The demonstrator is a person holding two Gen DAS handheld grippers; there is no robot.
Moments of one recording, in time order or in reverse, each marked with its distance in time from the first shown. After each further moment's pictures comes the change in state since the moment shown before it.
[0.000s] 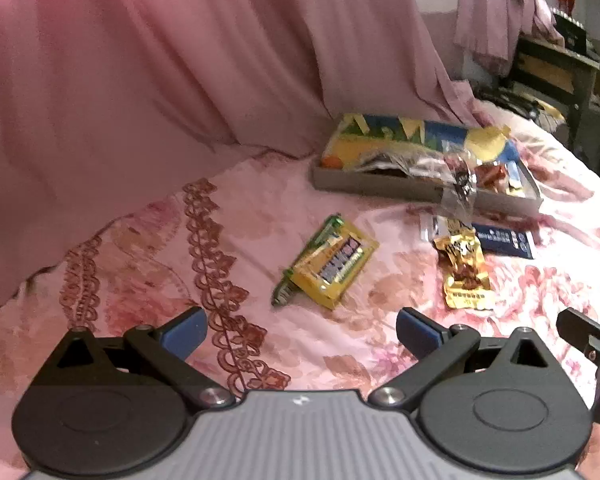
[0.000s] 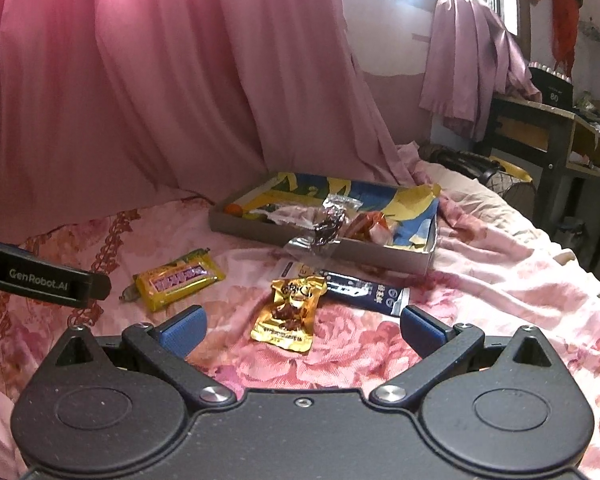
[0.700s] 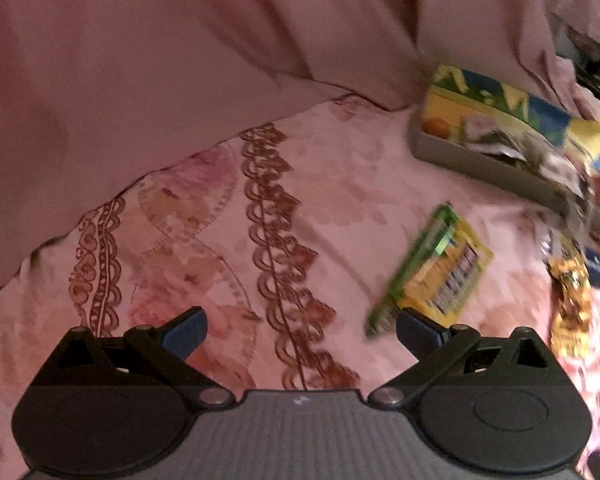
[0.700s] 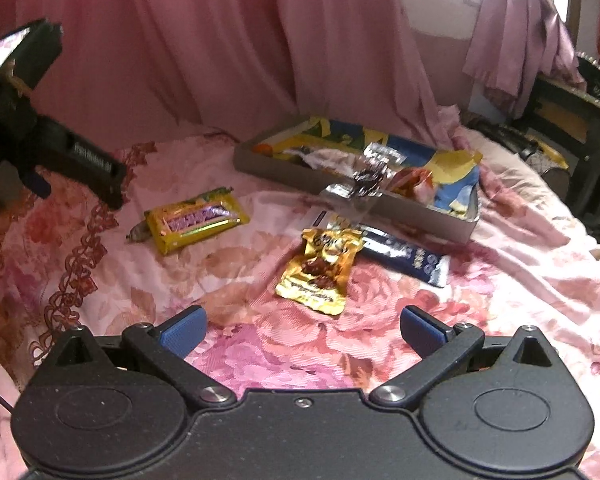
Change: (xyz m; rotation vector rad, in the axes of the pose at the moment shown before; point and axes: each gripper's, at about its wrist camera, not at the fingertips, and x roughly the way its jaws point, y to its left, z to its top) left arm 0.096 0.067 0.046 -0.142 0.224 0.117; right arm 0.046 0.030 -0.009 -0.108 0.166 0.036
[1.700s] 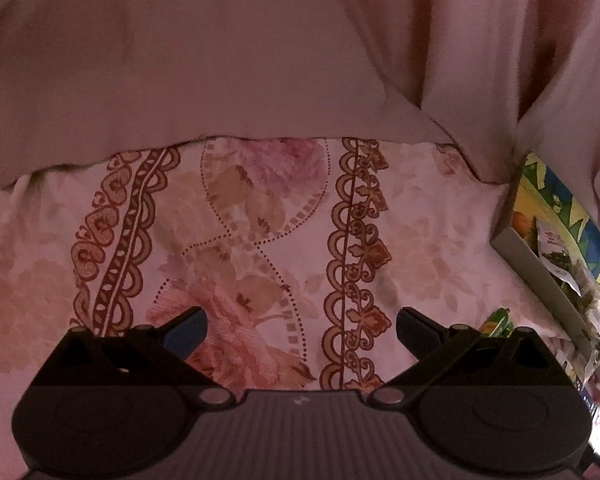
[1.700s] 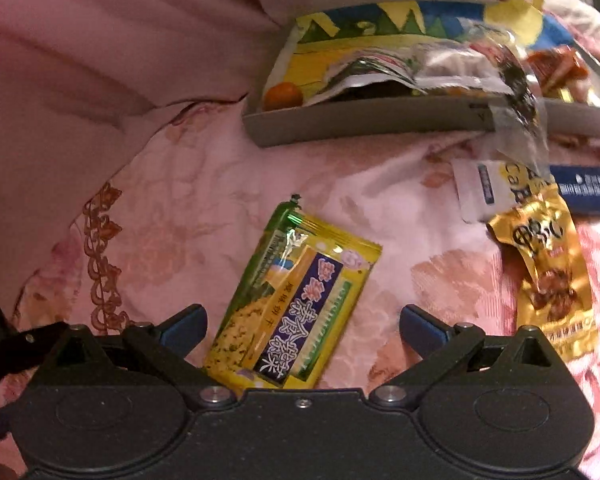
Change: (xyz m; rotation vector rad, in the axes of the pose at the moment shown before) left arm 0.046 0.080 0.020 -0.406 0.054 -0.083; right arm 0.182 0.082 0.098 0.479 0.301 0.034
